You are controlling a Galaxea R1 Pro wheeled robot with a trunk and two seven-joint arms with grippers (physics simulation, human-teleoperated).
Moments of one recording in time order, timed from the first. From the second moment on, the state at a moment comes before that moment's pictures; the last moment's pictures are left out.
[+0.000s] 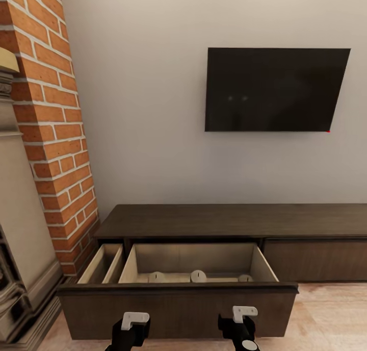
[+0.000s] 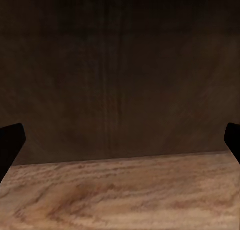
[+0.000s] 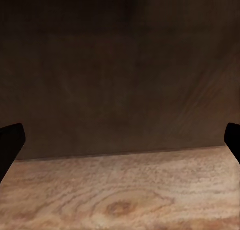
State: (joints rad) left arm -0.29 0.00 -0.36 -0.51 0.29 -0.16 0.09; right arm -0.43 0.01 0.78 -0.35 -0.71 -0.18 -0.34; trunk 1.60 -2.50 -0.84
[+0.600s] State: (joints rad) left arm -0.29 0.00 -0.36 -0.50 0.29 -0.16 0.09; right arm -0.43 0.01 0.78 -0.35 -0.71 -0.18 -0.34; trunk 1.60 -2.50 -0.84
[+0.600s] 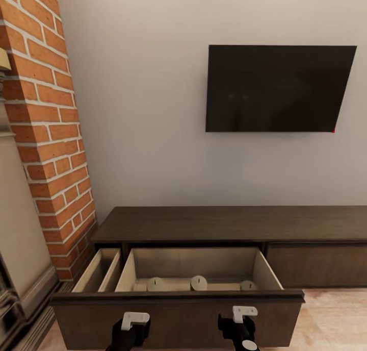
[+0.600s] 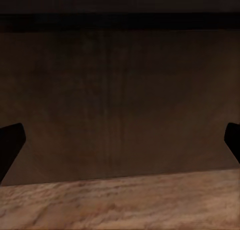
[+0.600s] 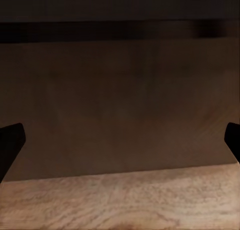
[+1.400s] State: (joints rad) left arm -0.29 0.00 -0.36 -0.51 0.29 -0.16 0.09; right arm -0.43 0.01 0.78 -0.35 -0.71 -0.18 -0.34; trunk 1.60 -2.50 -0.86
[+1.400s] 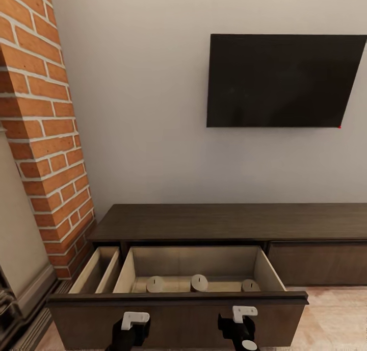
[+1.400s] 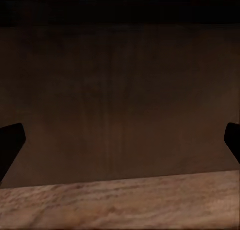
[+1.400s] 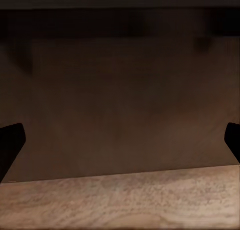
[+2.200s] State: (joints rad) left arm -0.29 0.00 -0.36 -0.51 0.29 -0.16 0.09; right arm -0.43 0.01 0.78 -0.35 -0.71 -0.18 -0.34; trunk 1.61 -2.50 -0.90
